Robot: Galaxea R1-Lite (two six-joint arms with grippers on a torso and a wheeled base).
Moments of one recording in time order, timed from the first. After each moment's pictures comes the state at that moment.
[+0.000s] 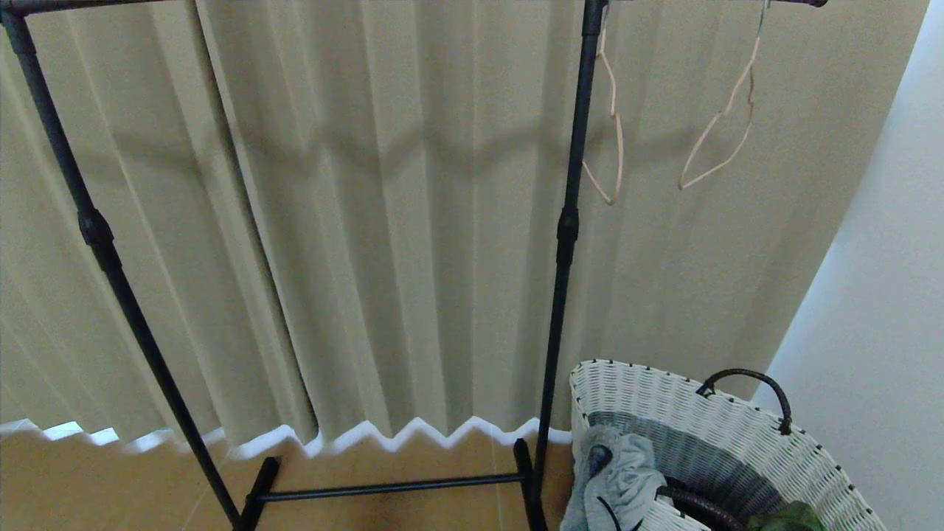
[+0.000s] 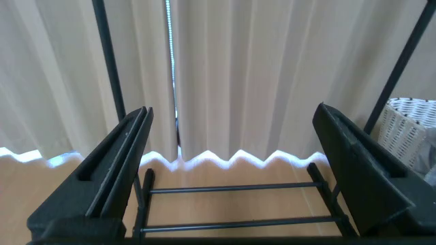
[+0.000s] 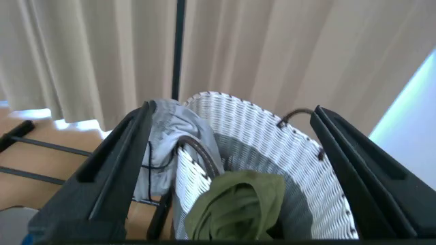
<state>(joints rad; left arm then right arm) 0.00 0.00 0.00 -0.02 0.02 -0.01 0.00 0.00 0.00 0.00 0.20 -0.09</state>
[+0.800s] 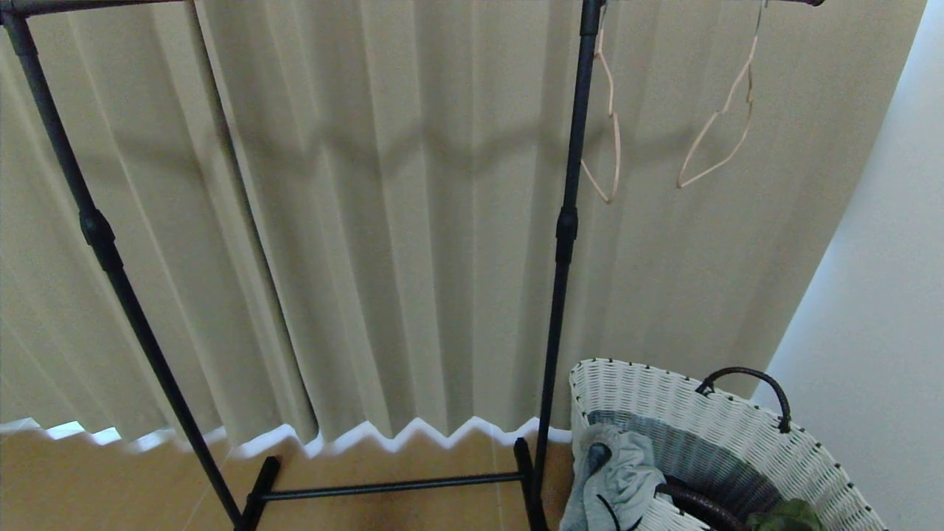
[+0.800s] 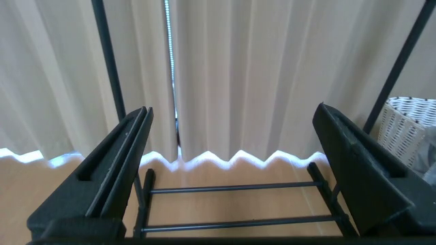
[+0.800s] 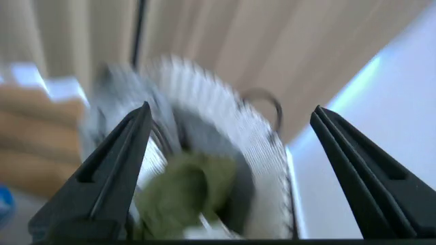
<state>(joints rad) 0.00 0.00 0.00 -0.02 0.02 -0.01 0.00 0.22 -0.12 0.05 0.10 -0.31</state>
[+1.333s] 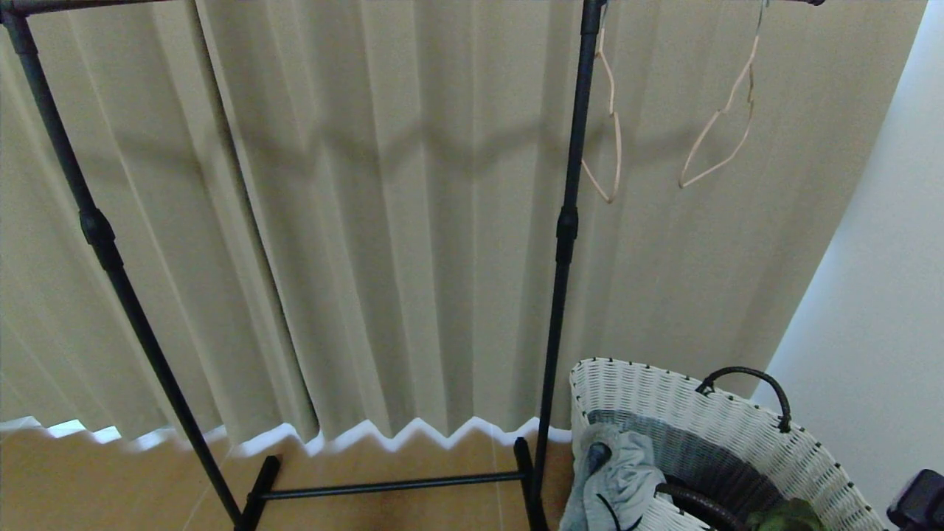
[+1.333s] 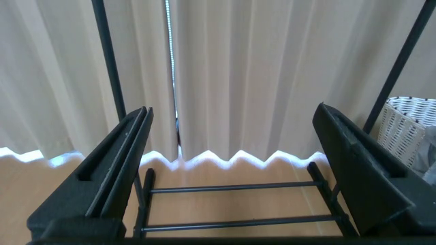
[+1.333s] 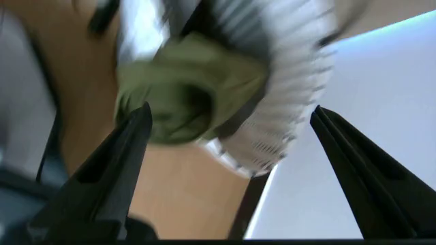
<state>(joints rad) 0.00 0.00 0.00 -0.02 0.02 -0.01 0.00 0.98 -0.19 0.04 -0.02 -0.62</state>
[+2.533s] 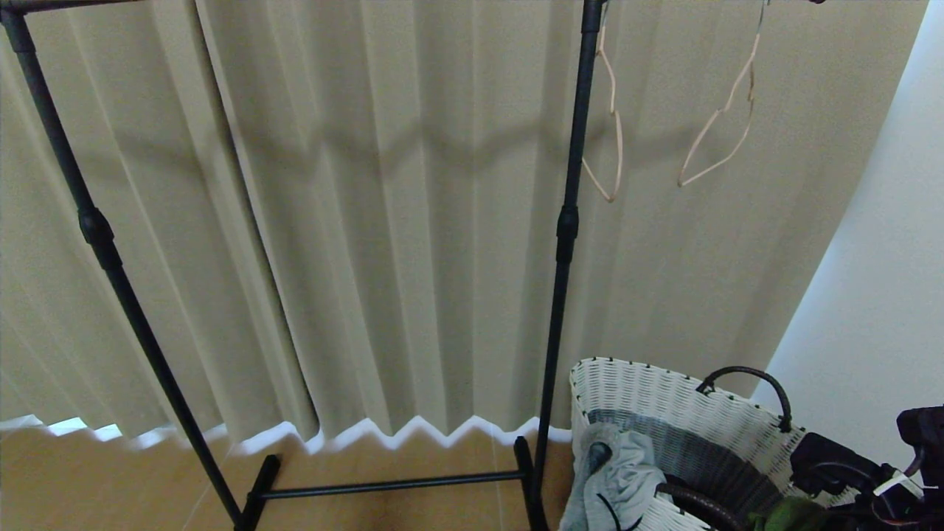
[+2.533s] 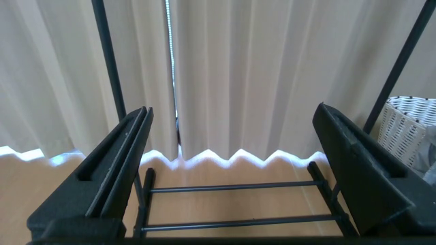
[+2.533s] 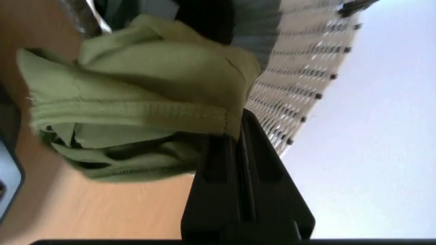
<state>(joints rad) 0.00 0.00 0.00 -0.02 0.02 -0.01 -0.13 1.57 -0.19 -0.36 -0.08 -0.74</state>
